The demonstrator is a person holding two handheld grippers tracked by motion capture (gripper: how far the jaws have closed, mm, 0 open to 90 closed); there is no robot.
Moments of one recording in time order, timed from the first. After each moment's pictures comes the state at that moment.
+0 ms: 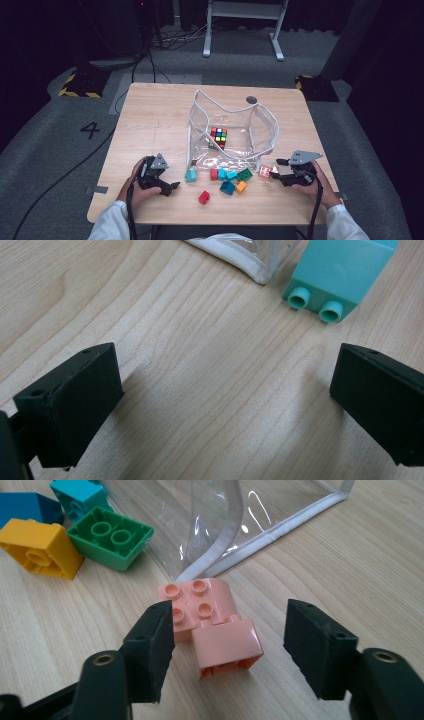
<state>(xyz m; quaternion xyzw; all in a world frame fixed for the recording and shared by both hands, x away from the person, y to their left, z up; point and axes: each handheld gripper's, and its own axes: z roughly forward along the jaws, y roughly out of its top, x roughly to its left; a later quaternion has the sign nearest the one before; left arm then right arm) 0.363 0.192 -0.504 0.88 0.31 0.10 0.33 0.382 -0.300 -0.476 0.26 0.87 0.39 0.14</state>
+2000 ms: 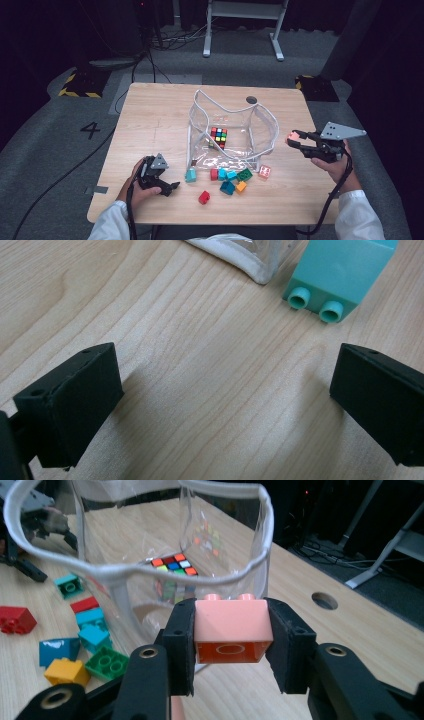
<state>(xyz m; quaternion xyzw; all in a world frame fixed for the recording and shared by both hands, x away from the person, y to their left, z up) 0.363 0.192 -0.504 0.88 0.31 0.10 0.33 0.393 -0.326 -0.357 0.23 0.81 0.49 0.21</state>
